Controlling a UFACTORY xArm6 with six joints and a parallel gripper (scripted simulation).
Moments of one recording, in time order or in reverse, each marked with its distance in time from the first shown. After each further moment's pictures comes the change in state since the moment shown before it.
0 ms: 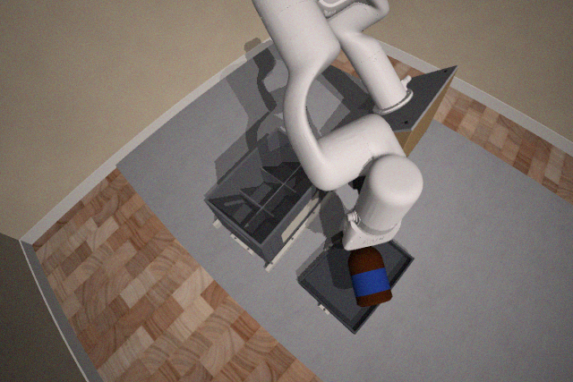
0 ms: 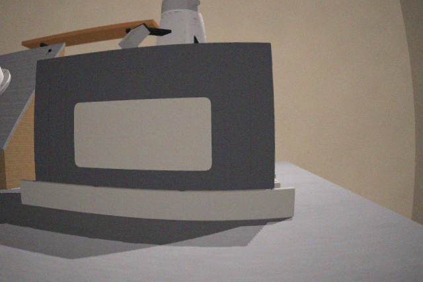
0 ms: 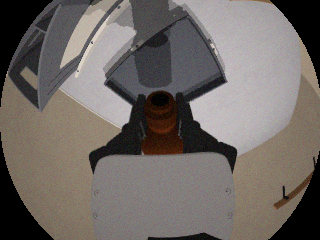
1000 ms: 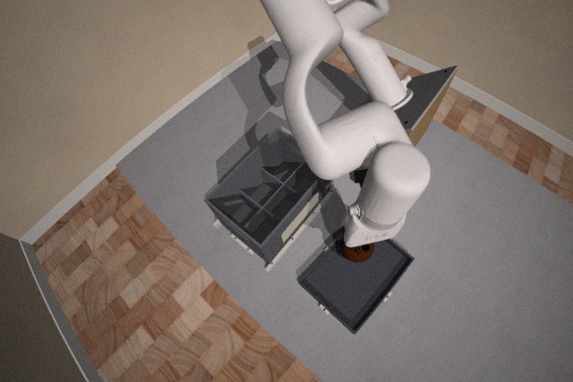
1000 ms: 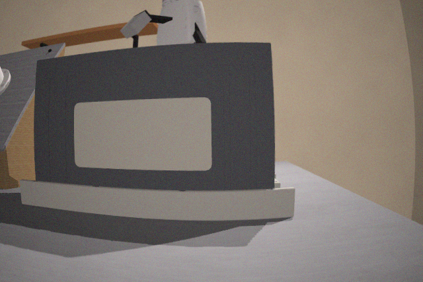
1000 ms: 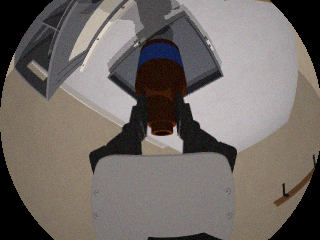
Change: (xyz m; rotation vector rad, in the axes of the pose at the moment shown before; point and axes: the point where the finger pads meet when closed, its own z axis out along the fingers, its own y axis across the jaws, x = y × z) arm -0.001 -0.001 -0.028 0.001 -0.005 0.001
